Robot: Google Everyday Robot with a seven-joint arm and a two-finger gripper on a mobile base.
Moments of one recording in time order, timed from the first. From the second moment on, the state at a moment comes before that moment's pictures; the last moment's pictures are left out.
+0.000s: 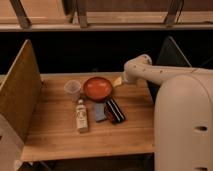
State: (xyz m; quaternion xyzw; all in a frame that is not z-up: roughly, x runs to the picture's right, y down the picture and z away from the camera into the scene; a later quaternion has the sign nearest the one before) arm 0.131 -0.024 0.899 -0.15 0.07 0.67 0.72
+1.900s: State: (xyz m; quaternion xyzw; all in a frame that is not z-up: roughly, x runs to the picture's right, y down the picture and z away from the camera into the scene) arm 0.131 -0.024 0.899 -0.15 0.07 0.67 0.72
